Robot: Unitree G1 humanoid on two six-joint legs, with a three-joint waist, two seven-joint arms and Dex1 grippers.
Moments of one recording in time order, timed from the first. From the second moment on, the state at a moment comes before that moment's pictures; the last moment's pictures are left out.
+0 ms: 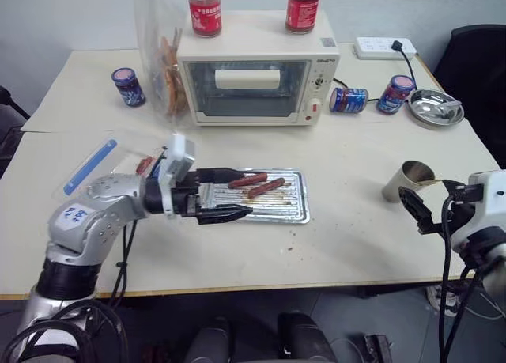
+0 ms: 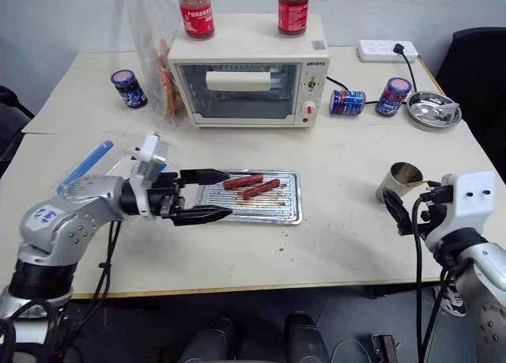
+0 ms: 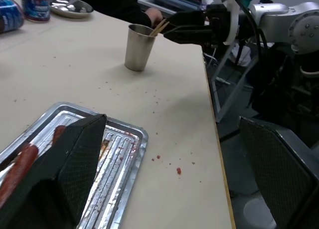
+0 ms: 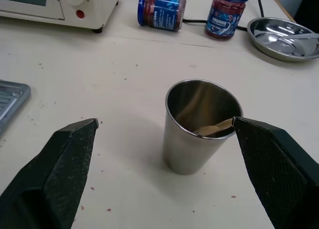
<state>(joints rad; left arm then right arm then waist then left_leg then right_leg) -0.54 0.64 -0.03 -0.25 -0.75 0.75 -0.97 0.05 -0.58 -0.59 -0.70 0.64 0.89 0.23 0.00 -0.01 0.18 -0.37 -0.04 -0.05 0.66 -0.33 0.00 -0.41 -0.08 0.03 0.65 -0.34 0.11</state>
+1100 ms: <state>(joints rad) -0.58 0.59 -0.05 -0.22 -0.67 0.71 -0.98 0.03 -0.57 -0.52 -0.62 0.57 0.82 0.21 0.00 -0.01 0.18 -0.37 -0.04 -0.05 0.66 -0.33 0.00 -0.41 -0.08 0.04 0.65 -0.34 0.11</state>
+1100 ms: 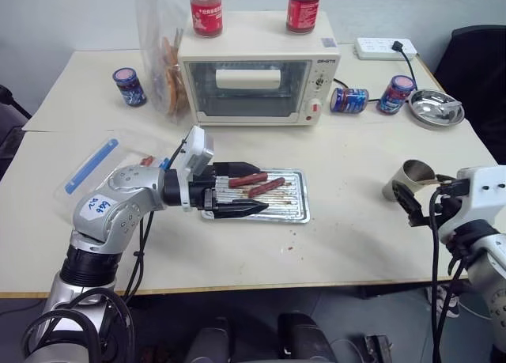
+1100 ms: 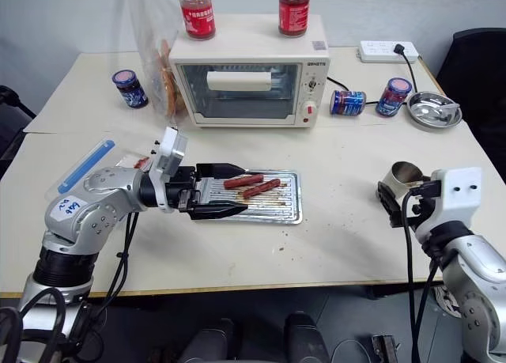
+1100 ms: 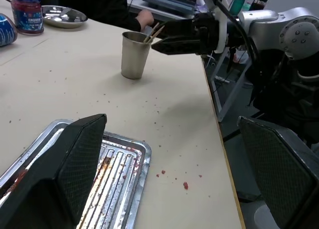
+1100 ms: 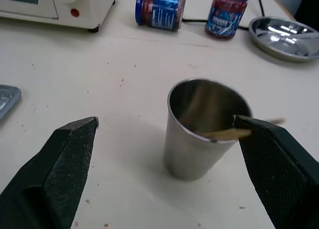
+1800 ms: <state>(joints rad) -0.61 0.55 -0.07 -0.18 -0.62 0.66 -1.00 0.01 -0.57 -0.52 -0.61 0.57 0.83 0.21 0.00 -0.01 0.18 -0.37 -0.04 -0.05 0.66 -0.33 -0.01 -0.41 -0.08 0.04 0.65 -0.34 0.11</state>
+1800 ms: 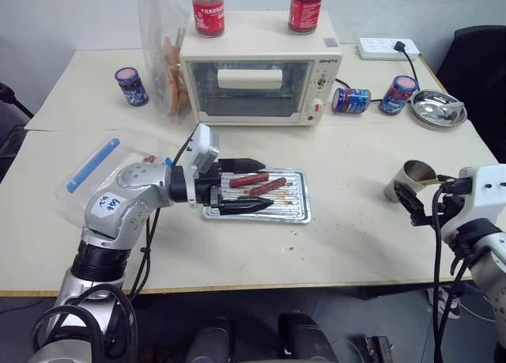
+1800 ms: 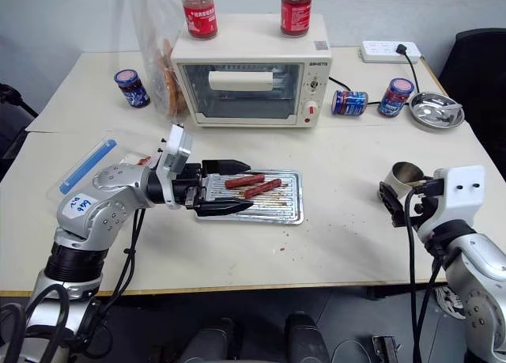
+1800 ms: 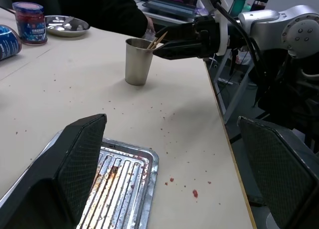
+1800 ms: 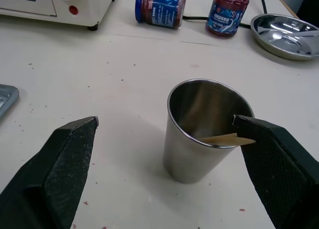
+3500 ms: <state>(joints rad) -0.65 0.53 -0.07 -0.10 -0.60 0.59 -1.04 -0.39 -0.88 -0.61 -0.57 0.80 1.17 0.32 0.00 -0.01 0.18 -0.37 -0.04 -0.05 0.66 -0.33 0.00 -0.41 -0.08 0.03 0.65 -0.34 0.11</state>
